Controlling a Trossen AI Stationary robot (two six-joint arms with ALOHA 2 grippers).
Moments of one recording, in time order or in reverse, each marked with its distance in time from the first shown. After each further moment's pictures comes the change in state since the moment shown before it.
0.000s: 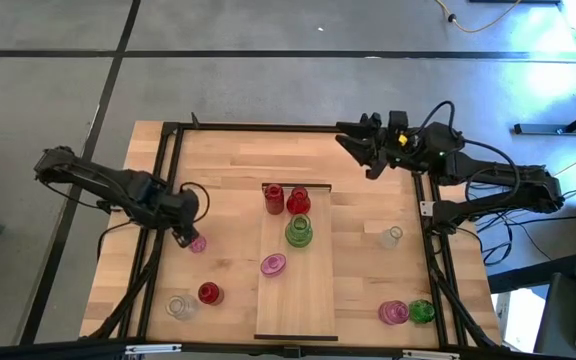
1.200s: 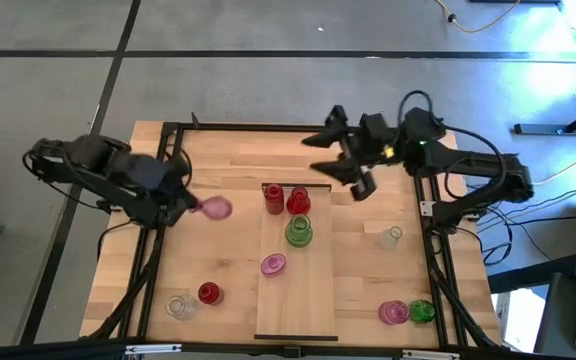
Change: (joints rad) left arm 0.000 0.100 0.658 -0.038 -0.216 0.181; right arm 0.080 0.347 0.468 0.003 -0.398 -0.277
